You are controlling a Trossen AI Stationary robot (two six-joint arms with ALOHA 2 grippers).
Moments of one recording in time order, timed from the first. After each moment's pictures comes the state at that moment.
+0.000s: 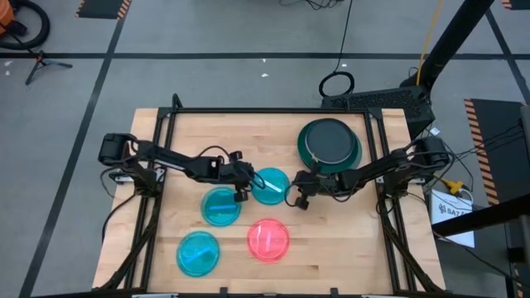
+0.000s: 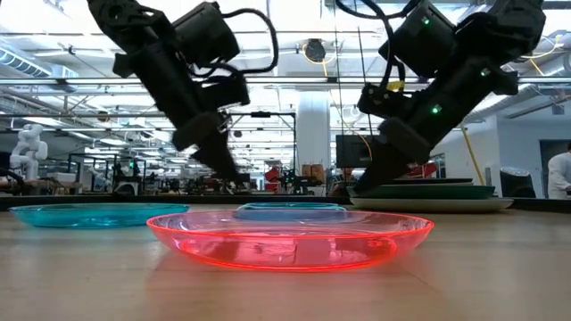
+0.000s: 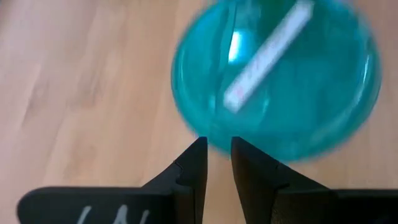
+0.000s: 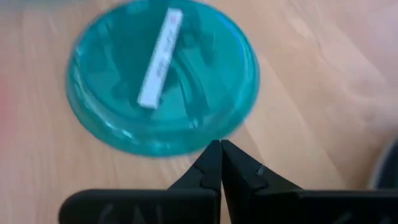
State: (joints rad) left arm 0.01 1.62 0.81 -0.10 -0.22 0.01; right arm 0.12 1.58 0.58 0.15 0.39 0.33
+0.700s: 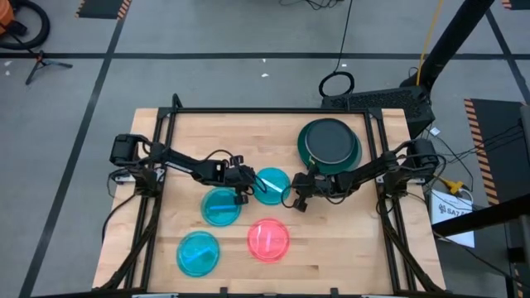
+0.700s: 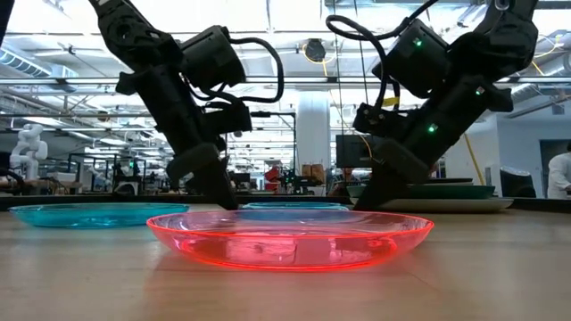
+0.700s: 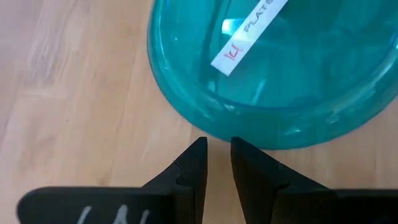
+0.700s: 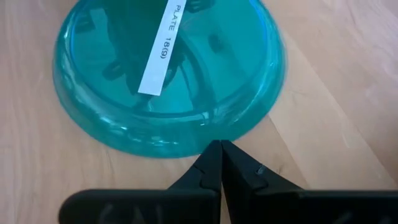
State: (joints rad) left arm 0.01 1.74 0.81 -0.06 -0.21 0.00; right arm 0.11 1.69 0.58 0.23 0.34 0.35
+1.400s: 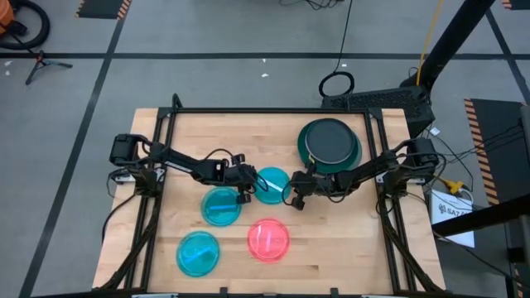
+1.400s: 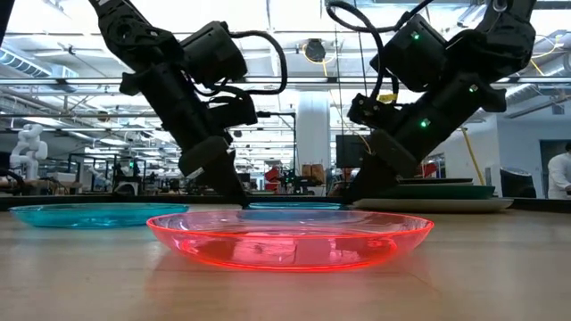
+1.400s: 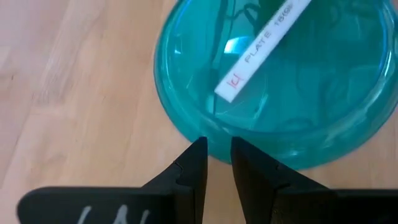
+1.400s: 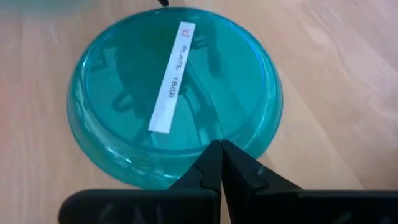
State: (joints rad) left arm 0.01 1.73 0.81 0.00 -0.21 -0.01; right arm 0.10 1.68 0.58 0.31 0.37 0.30
